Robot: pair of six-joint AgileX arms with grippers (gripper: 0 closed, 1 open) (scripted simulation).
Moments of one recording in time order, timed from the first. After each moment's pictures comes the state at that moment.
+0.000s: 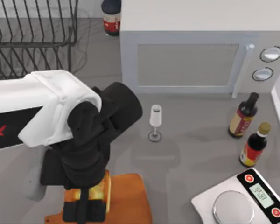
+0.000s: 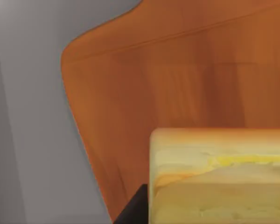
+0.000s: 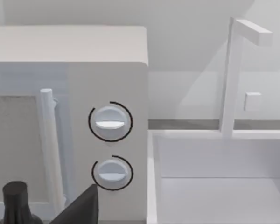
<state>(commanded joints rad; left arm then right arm) -0.79 1.60 1.02 -1.00 -0.01 -2.34 0.00 0.00 0.00 0.00 0.00 0.00</state>
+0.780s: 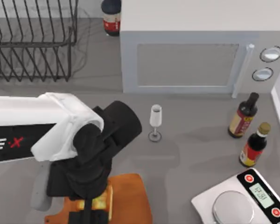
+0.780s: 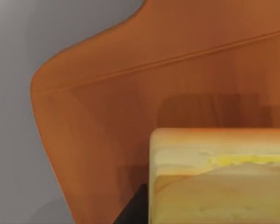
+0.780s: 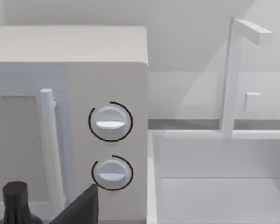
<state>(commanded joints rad) -0.79 1.66 0.91 -0.82 -0.01 -2.34 0.00 0.00 0.00 0.00 0.00 0.00</state>
